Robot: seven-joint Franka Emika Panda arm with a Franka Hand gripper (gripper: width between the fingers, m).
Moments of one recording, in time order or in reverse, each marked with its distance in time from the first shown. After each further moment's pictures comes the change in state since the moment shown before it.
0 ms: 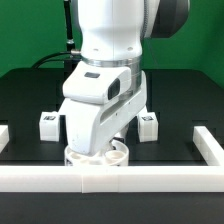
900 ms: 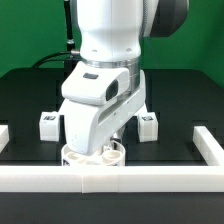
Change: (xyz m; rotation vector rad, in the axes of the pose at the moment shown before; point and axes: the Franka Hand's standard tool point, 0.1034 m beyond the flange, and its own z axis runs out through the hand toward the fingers) arm -0.002 -0.008 0.000 0.024 -0.021 -0.009
